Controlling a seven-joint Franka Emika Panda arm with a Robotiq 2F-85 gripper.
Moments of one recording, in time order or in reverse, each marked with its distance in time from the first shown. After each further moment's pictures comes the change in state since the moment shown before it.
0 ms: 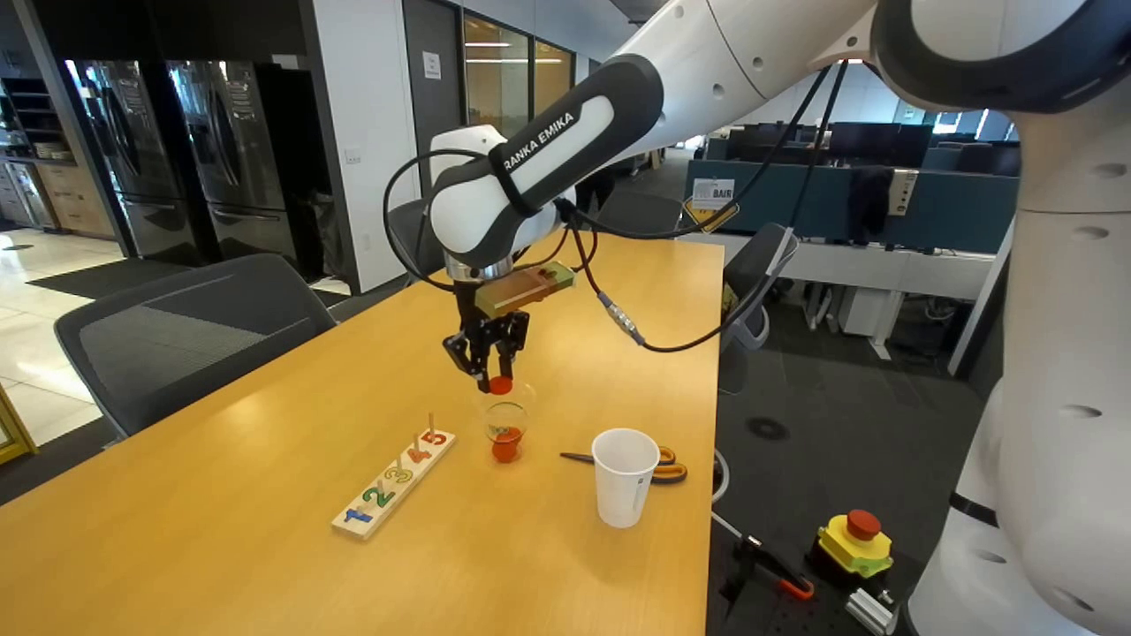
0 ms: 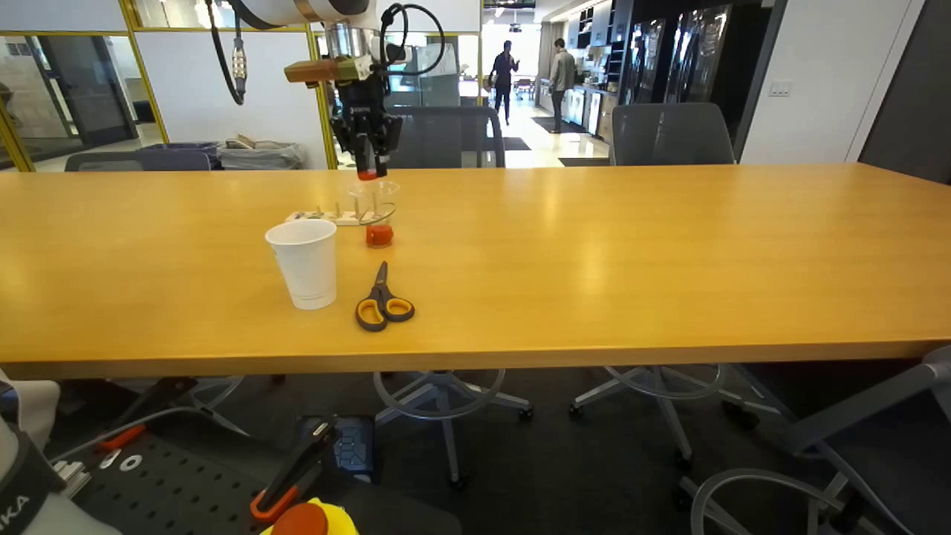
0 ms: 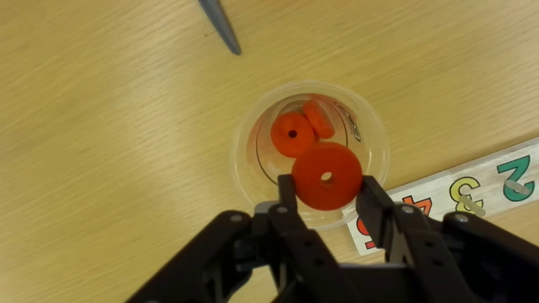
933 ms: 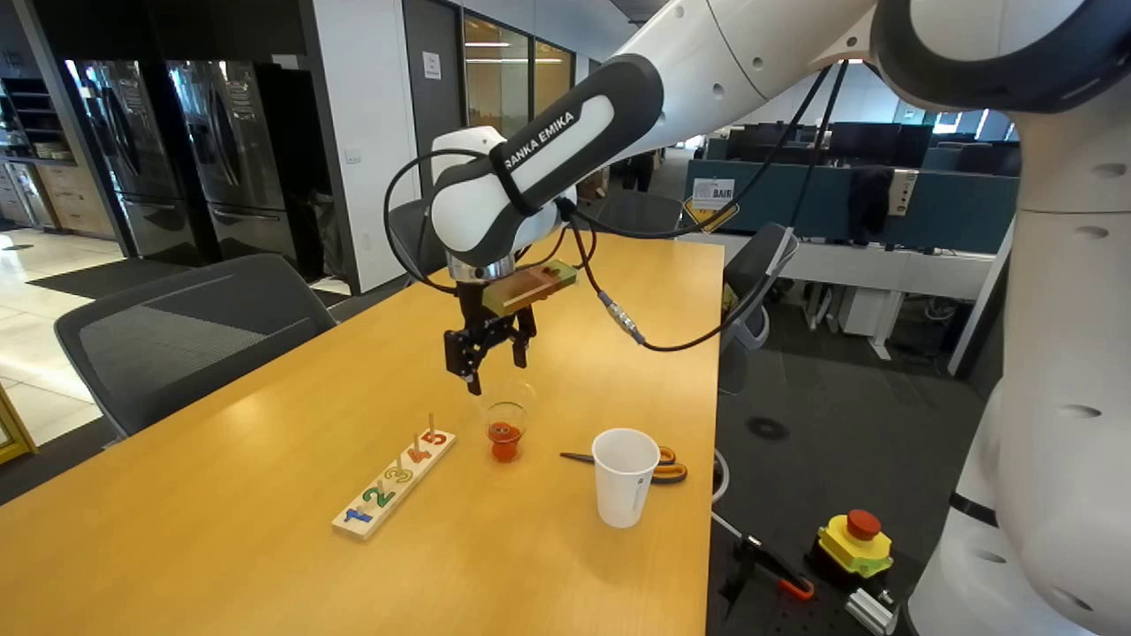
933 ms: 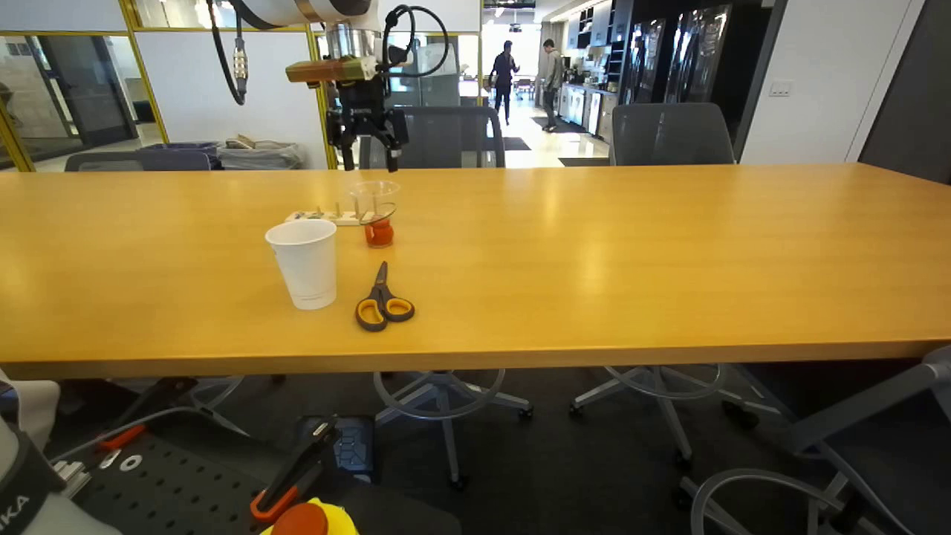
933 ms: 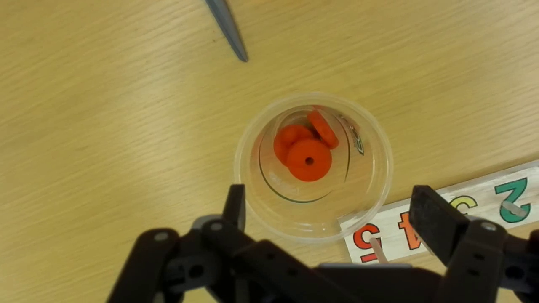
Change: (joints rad) arm -0.004 -0.001 0.000 0.000 0.004 -0.024 -0.072
